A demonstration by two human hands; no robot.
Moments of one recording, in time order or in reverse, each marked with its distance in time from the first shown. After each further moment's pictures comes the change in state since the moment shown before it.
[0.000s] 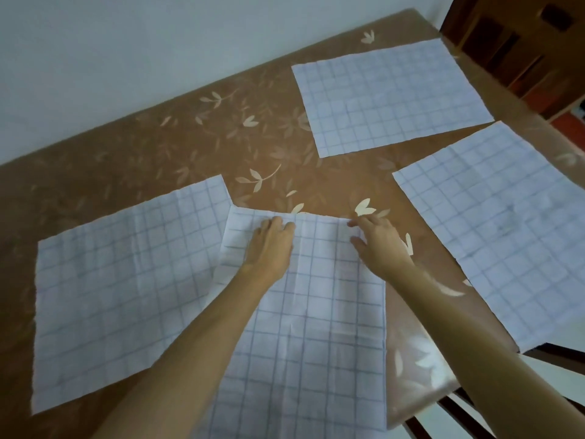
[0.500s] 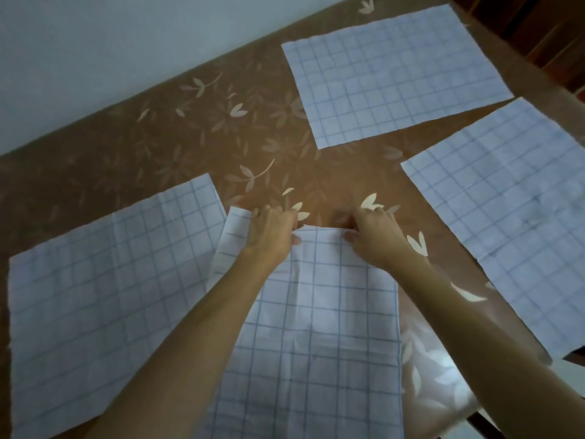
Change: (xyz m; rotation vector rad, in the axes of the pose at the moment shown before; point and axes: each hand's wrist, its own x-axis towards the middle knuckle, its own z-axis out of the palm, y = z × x) left_hand 0.061 -0.004 0.005 0.077 -0.054 -0.009; right_hand 0.045 0.003 0.019 -0.123 -0.083 0.018
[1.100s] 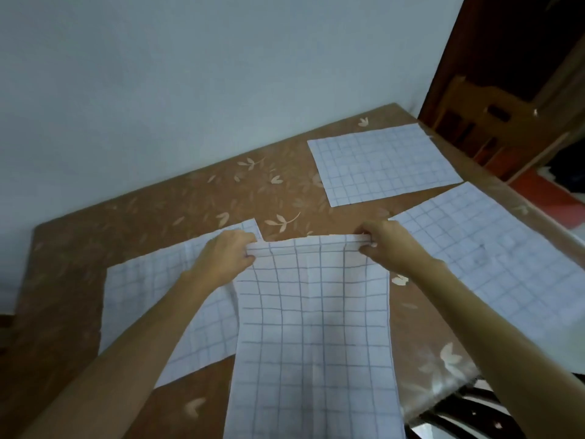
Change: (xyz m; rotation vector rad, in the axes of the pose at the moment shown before) left_hand -0.162 -0.100 -0.128 -0.174 0.255 0.070; right_hand -0.105 -0.064 -0.139 0.133 0.154 -0.205
